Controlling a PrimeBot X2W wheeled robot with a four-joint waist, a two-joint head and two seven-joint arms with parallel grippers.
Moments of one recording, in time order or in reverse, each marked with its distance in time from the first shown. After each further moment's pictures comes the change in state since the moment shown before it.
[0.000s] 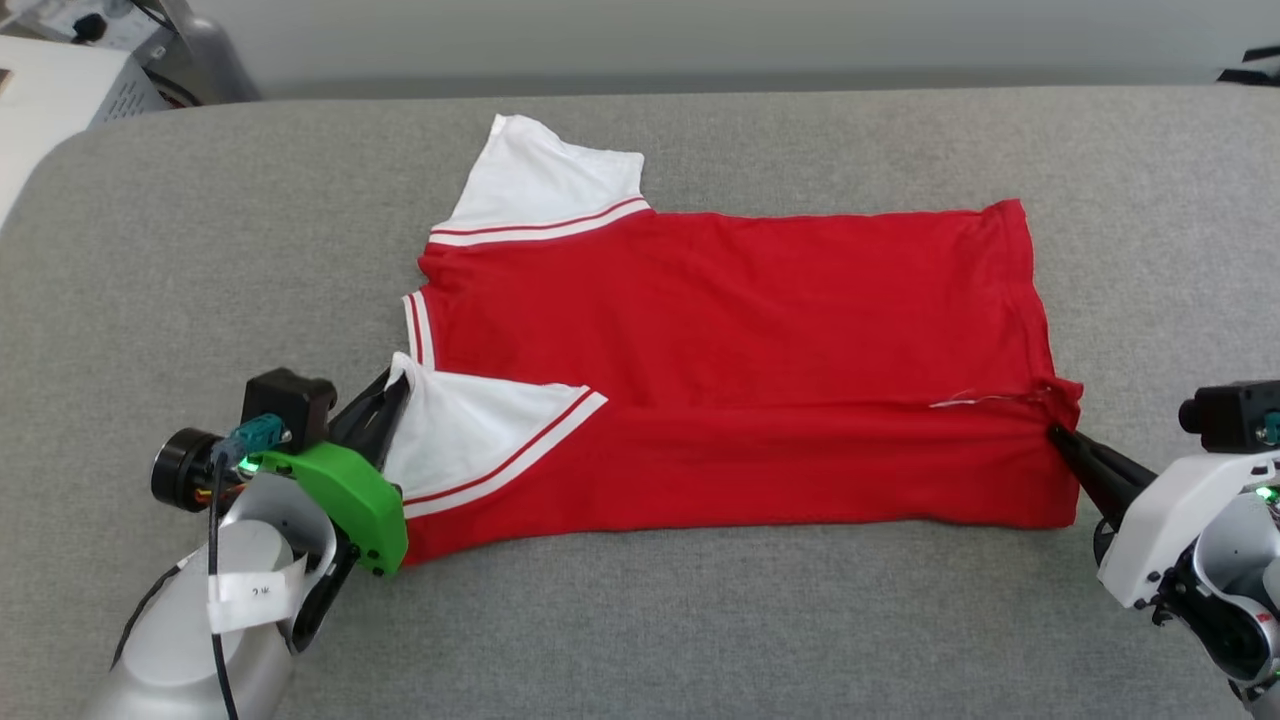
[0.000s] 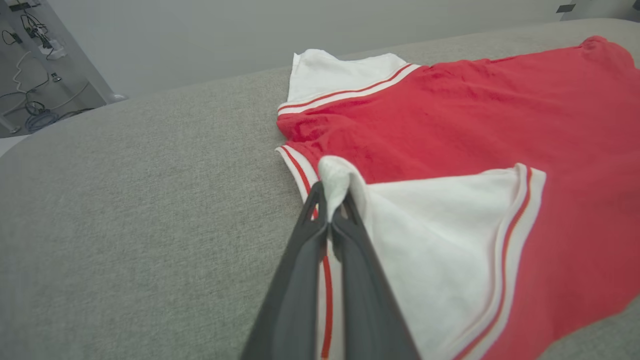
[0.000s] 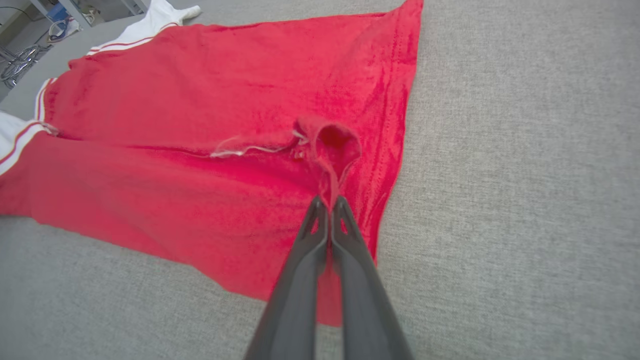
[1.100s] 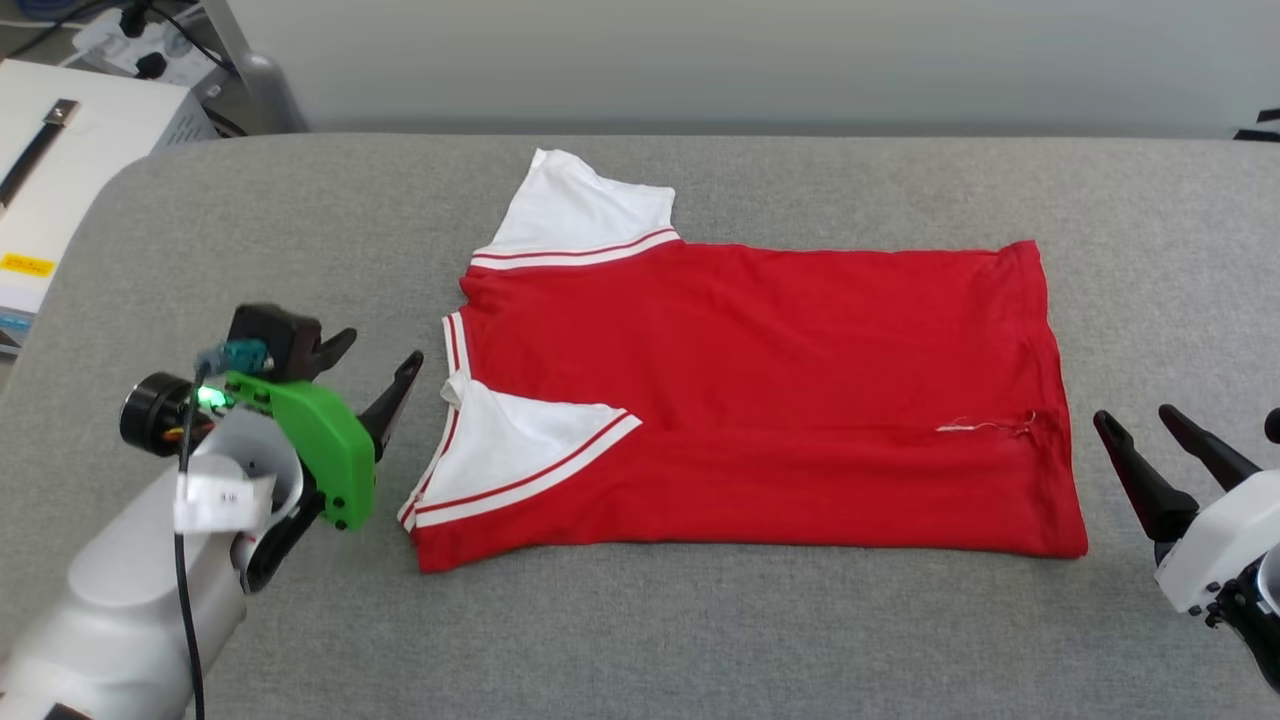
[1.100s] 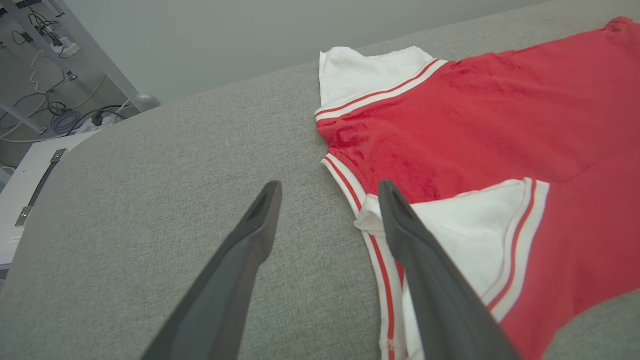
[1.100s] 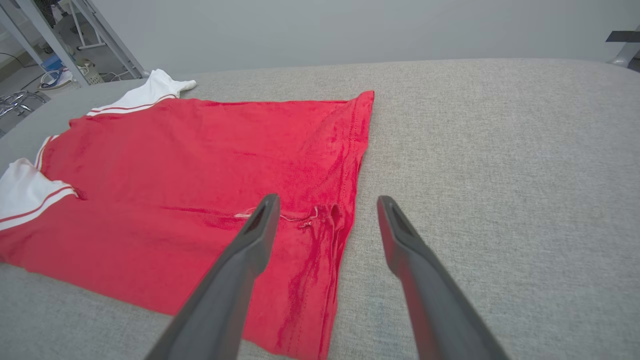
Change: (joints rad) left arm -0.212 0.129 -0.321 0.087 -0.255 0.000 0.086; right arm 0.057 -0.028 -0.095 -0.009 -0.039 0.000 -0.128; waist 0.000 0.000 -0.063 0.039
